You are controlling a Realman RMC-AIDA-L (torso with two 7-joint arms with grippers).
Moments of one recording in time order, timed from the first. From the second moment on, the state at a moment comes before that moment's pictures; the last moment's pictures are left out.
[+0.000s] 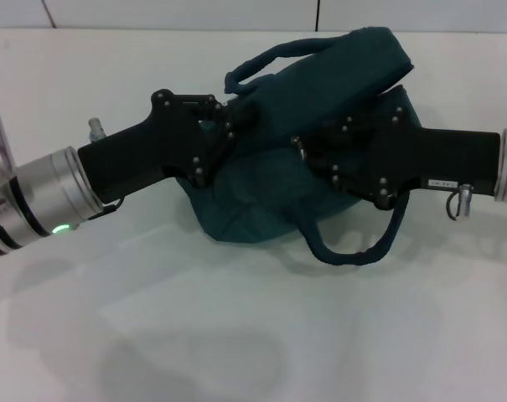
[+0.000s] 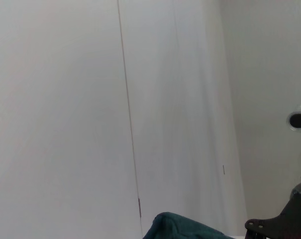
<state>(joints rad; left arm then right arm) -0.55 -1.99 1.41 0.21 0.90 1.54 -0.64 0.46 2.00 -1.43 -0.84 -1.33 -1.29 1.10</state>
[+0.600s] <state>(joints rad) -0.54 -2.01 1.42 0.22 0.90 1.54 -0.60 0.50 2.01 -1.42 -0.79 -1.33 -1.30 1.11</state>
